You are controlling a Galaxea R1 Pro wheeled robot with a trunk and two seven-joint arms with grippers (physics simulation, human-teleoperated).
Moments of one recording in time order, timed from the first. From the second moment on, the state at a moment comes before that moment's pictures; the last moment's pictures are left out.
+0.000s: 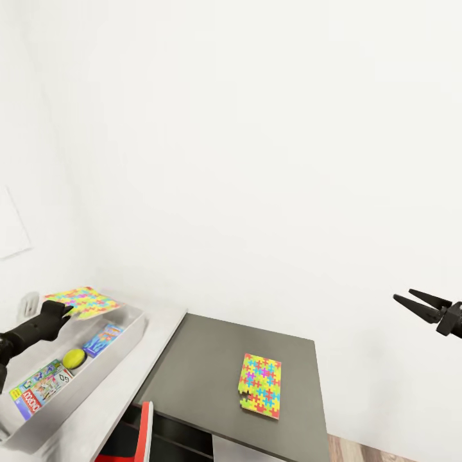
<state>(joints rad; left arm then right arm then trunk) -0.55 0.37 0.46 -1.04 1.34 0.61 0.23 -0.27 -0.47 -0.62 -1.62 -0.41 0.74 1.05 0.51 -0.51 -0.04</state>
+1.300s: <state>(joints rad) -0.75 0.41 0.39 -0.58 1.21 0.53 0.04 -0.27 -0.47 -0.63 -1.62 -0.41 0.72 1.06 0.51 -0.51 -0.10</state>
